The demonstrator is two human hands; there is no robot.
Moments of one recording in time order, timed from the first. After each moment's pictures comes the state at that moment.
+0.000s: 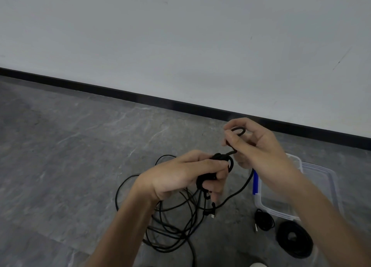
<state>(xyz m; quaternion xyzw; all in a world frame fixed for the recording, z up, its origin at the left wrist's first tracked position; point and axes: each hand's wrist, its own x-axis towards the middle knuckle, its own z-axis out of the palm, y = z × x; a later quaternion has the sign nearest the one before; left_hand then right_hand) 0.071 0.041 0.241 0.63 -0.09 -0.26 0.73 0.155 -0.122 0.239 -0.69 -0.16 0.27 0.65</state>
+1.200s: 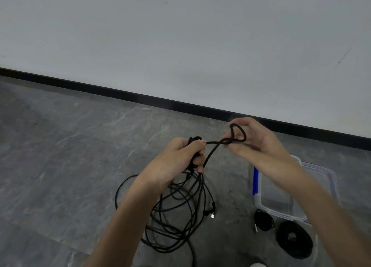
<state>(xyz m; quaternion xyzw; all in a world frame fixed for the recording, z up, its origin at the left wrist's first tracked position) 0.079 0.047 0.230 0.72 0.15 -0.12 0.67 0.164 -0.131 0.232 -0.76 -0.23 0.23 0.57</state>
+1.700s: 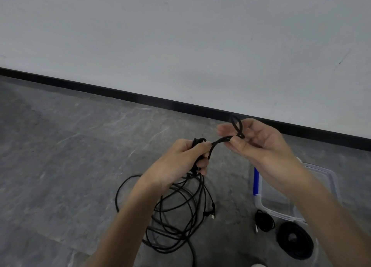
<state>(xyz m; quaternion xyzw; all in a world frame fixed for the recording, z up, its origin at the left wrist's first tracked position) 0.079 0.045 0.229 0.72 0.12 -0.12 0.67 0.162 -0.129 0.231 -0.65 -0.21 0.26 0.68</state>
